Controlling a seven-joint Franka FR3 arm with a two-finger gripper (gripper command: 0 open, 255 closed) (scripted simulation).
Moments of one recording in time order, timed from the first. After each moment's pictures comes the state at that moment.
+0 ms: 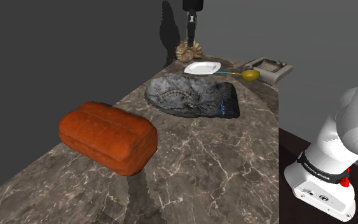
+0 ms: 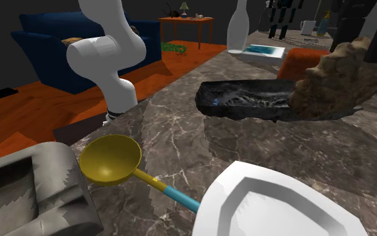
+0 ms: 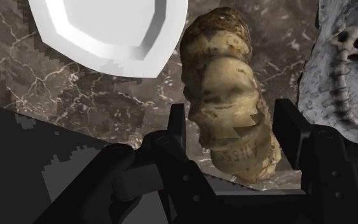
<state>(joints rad) 0.18 0.07 -0.03 -1.57 -0.06 1.69 -0.56</state>
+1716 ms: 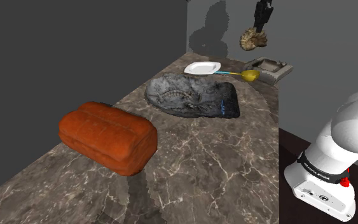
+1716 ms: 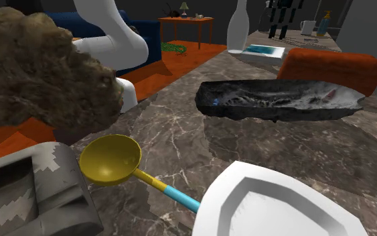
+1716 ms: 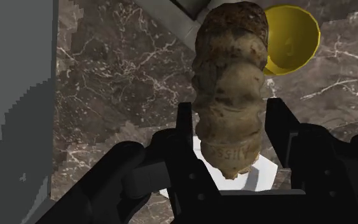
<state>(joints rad) -0.04 -0.29 -0.33 -1.87 -0.12 1.67 -1.06</state>
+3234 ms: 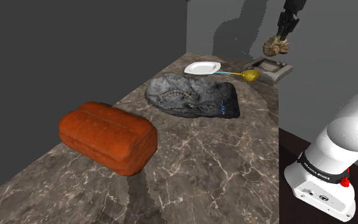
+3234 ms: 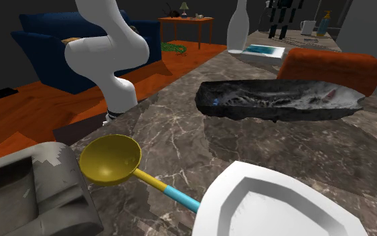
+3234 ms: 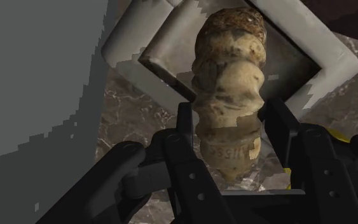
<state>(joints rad) -0.14 -0.28 -0.52 -1.95 -0.15 1.78 -1.34</state>
